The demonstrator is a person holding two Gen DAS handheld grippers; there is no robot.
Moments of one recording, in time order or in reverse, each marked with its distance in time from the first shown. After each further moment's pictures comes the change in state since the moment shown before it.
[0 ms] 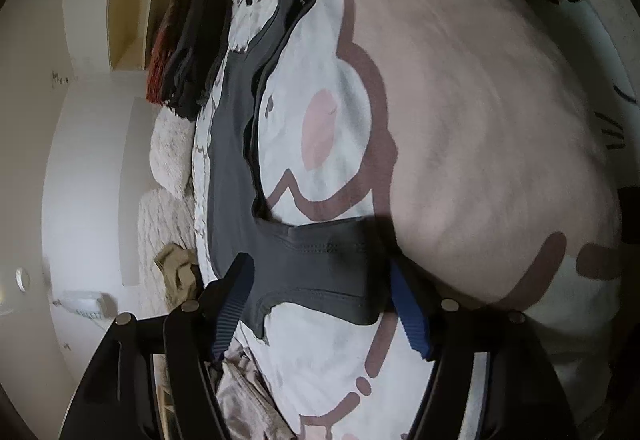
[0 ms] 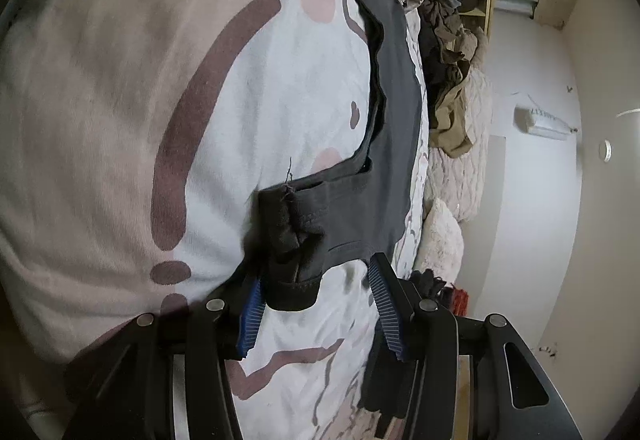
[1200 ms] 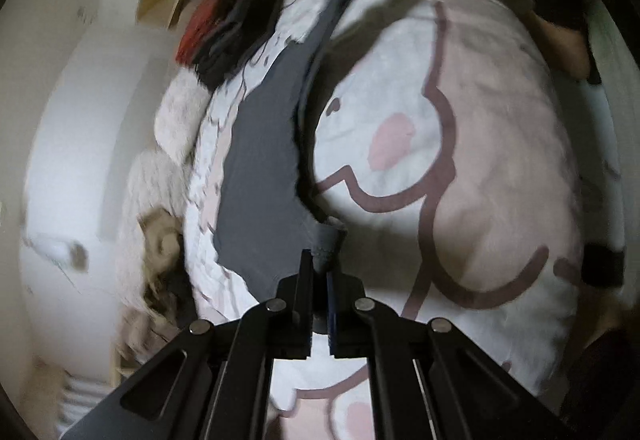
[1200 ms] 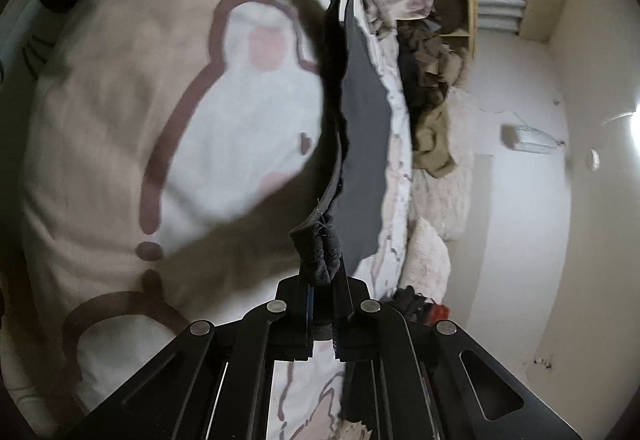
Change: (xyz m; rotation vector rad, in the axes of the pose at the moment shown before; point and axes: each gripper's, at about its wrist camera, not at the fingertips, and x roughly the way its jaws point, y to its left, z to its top) left arm -0.016 0.074 -0.010 -0.289 0.019 -0.089; right arm -0.031 -0.049 -0.005 0.041 -0.081 0.022
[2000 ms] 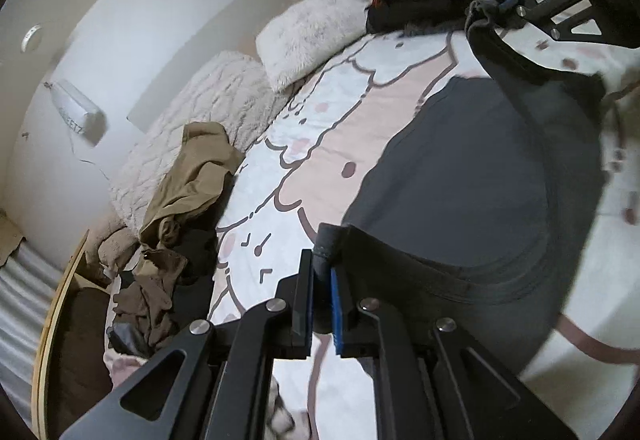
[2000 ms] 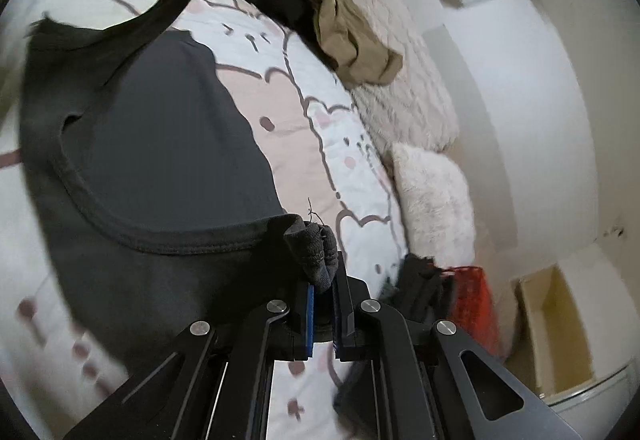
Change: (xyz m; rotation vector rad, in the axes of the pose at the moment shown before) left arm 0.197 0.209 0.007 -0.479 0.077 0.132; right arm 0.234 -0.206 0.003 0.544 0.172 0.049
